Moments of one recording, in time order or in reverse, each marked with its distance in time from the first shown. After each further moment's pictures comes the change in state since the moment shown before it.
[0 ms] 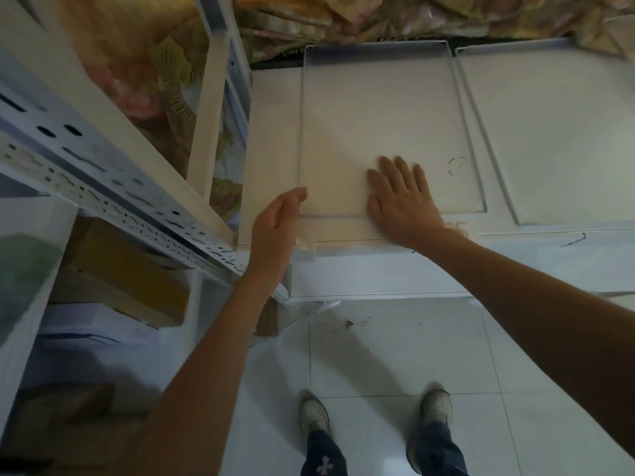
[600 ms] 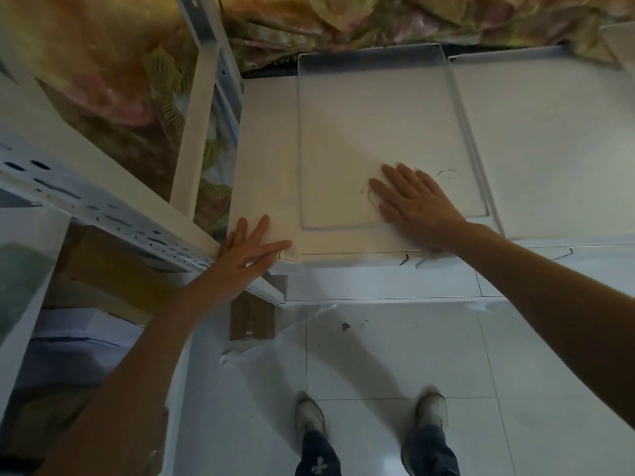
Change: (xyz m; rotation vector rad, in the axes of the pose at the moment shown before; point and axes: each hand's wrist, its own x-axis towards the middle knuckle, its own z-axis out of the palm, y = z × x) left_hand 0.003 -0.024 -0.054 0.658 -0.537 0.066; right_hand 0.010 0.067 -0.007 -0.039 -0.141 -0.164
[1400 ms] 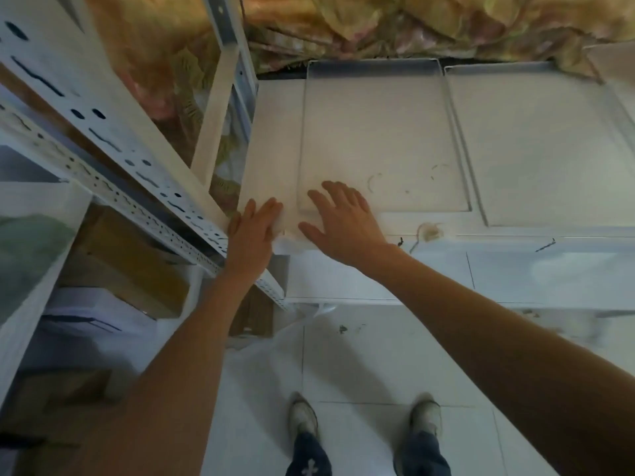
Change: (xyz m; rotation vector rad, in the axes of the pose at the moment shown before) left_hand 0.012 0.002 0.035 0.289 0.484 -0.110; right_hand -0.023 -0.141 -0.016 0.172 0.164 -0.037
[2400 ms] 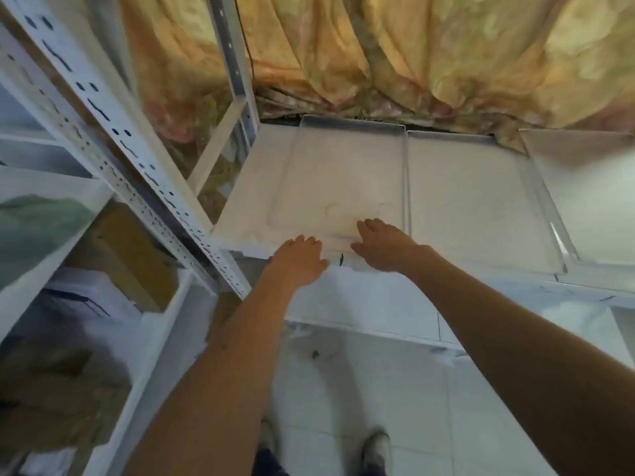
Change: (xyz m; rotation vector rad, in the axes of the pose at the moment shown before) left_hand -0.032 0.186 -0.005 0.287 -0.439 0.037; right_hand -0.069 0.124 -0.089 -0.145 -0.367 0.004
